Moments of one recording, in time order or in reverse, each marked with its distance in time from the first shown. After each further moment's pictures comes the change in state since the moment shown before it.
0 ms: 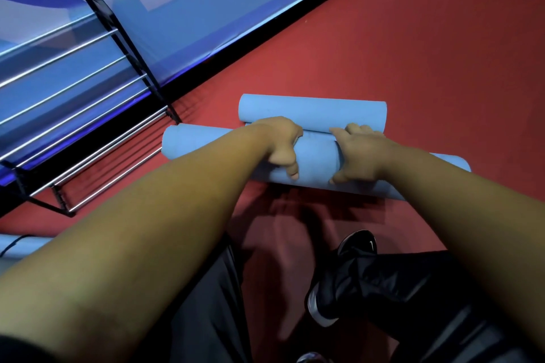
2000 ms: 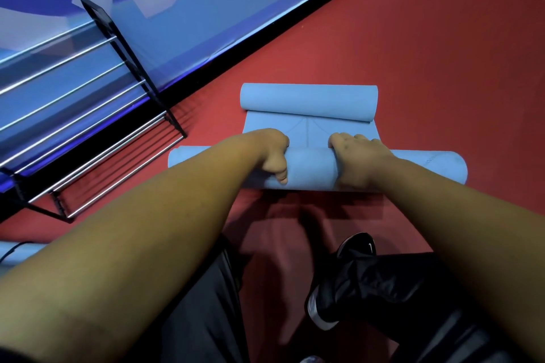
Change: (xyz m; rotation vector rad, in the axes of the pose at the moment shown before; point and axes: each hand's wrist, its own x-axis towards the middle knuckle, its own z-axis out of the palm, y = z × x) left_hand 0.002 -0.007 0.010 0.021 -0.119 -0.117; right_hand 0.004 0.005 0.020 -0.008 0.061 -0.005
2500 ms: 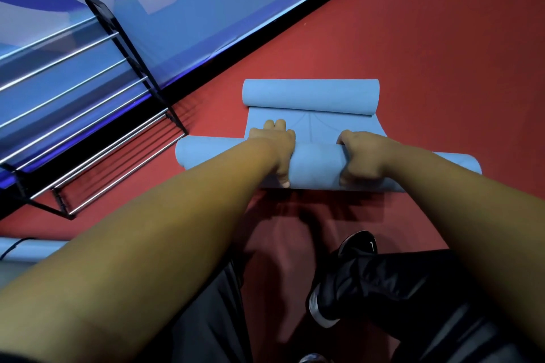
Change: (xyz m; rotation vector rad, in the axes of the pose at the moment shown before) left_hand -0.010 0.013 0.006 0.191 0.082 -0.026; right_hand -0.004 0.002 -0.027 0.142 -0.167 0.100
